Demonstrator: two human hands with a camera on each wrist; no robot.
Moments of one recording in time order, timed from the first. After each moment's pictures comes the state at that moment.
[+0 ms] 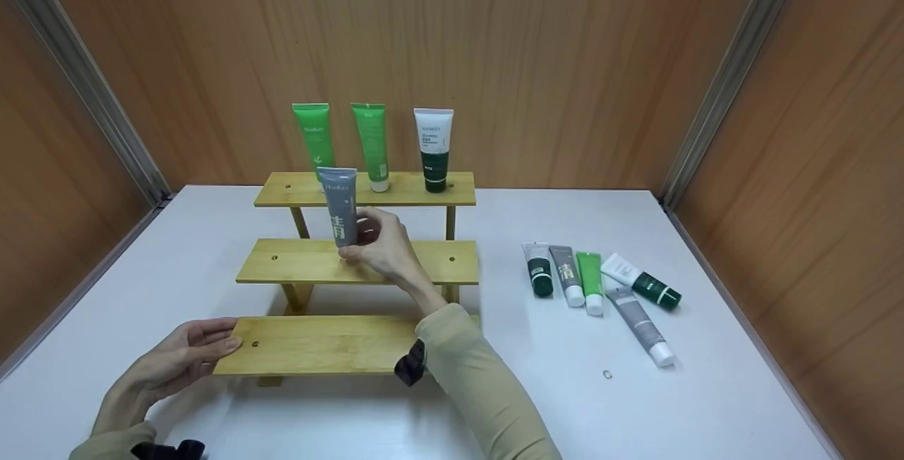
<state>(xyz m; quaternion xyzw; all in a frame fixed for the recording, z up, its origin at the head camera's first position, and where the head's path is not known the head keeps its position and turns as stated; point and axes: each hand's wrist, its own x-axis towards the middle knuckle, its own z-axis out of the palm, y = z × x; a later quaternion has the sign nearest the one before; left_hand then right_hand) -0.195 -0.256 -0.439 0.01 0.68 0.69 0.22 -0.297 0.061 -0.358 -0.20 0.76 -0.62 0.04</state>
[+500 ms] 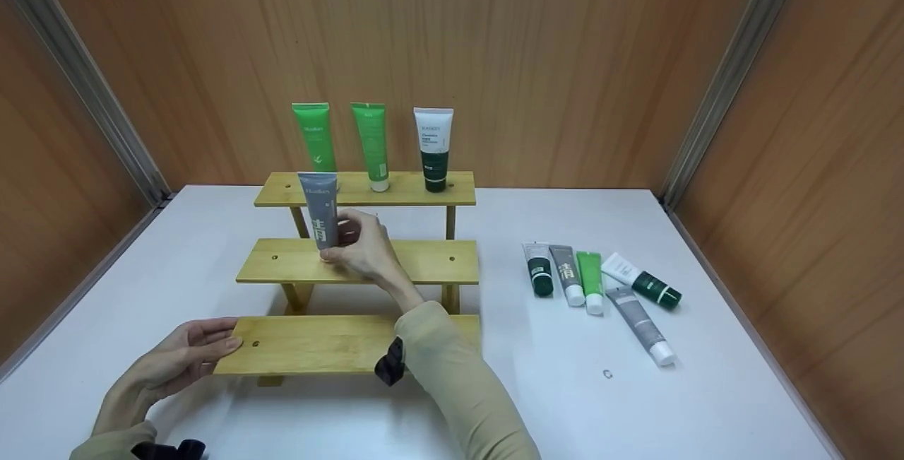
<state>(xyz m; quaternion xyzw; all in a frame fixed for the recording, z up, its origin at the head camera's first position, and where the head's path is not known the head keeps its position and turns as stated) -0.195 -0.258 -0.439 0.03 0.68 0.69 0.22 -0.302 0.034 -0.366 -0.22 0.74 -0.64 0.05</state>
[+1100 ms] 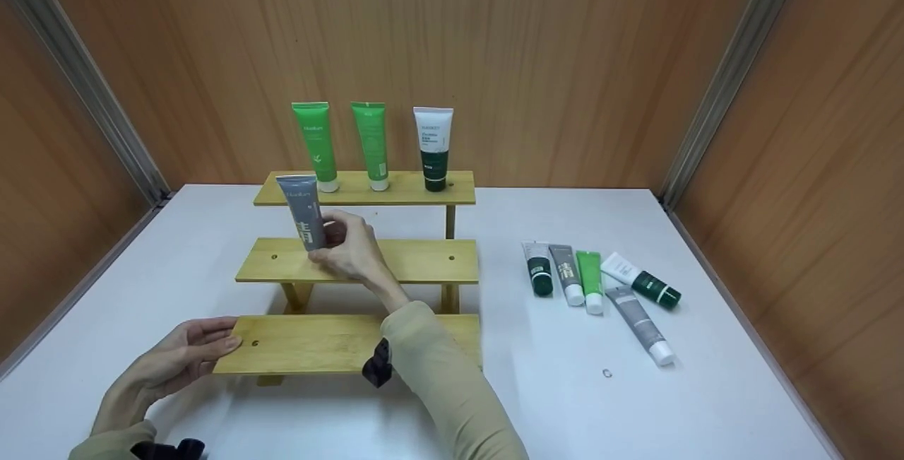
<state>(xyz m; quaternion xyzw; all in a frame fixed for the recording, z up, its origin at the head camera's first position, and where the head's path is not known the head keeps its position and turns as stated) -0.195 -0.259 -0.440 0.03 0.68 0.70 0.22 -0.300 0.019 -0.367 -0.24 0.74 -0.63 0.05</state>
